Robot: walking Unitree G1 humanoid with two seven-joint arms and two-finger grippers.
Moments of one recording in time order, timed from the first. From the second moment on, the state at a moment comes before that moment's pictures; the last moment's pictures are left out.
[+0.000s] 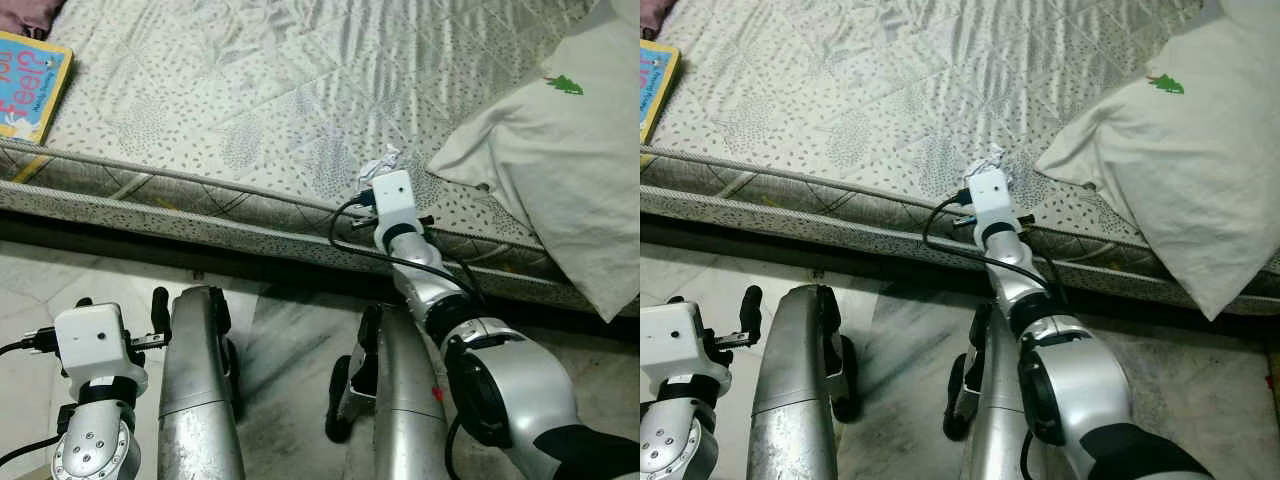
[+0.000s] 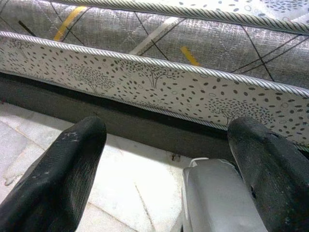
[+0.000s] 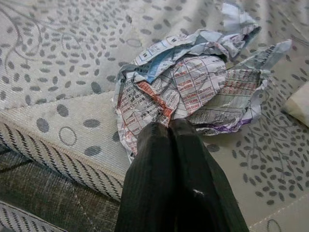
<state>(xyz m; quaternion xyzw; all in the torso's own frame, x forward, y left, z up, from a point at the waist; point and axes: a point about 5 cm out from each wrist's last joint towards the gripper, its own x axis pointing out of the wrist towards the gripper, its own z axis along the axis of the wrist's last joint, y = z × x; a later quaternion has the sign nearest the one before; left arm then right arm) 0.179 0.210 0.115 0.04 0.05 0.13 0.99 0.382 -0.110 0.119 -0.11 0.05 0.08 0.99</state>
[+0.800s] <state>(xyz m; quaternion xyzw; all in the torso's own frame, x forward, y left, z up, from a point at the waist) 0.183 0.214 0.113 0.05 0.05 0.13 0.99 0.381 -0.086 0.129 -0.11 0.02 0.13 0.99</state>
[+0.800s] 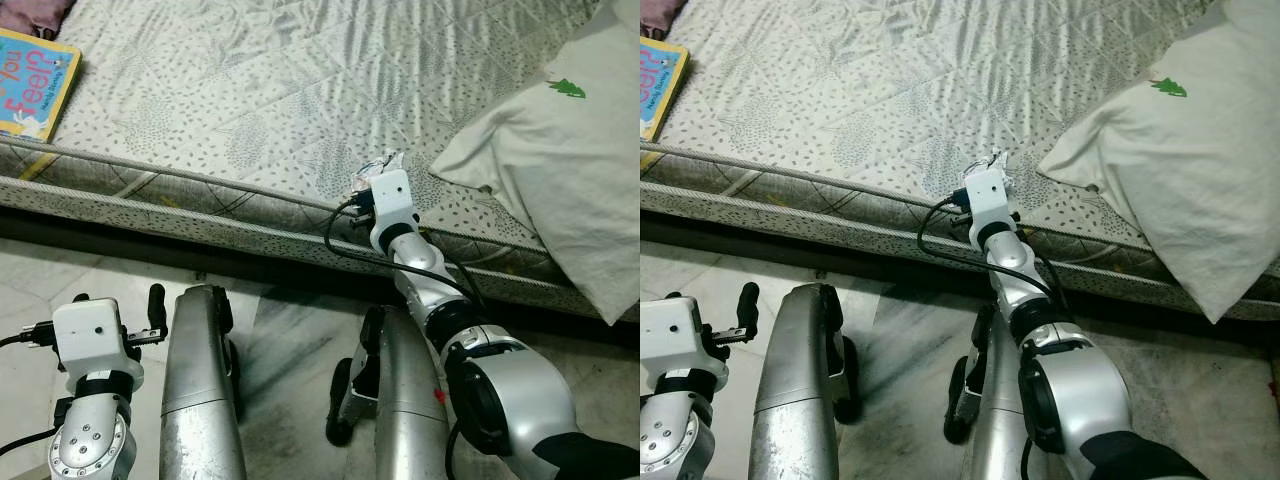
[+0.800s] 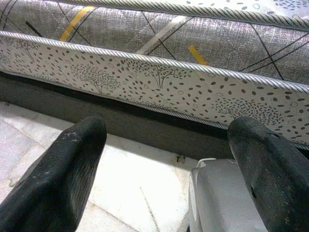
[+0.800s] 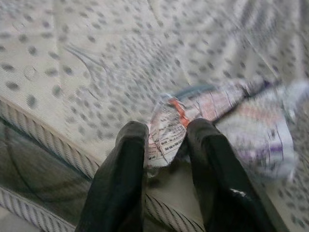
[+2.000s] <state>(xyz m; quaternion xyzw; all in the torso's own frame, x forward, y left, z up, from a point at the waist) 0.177 0.215 0.120 0.09 0.04 0.11 0.99 0.381 -0.072 0.148 -0.10 -0.06 0.11 0.99</state>
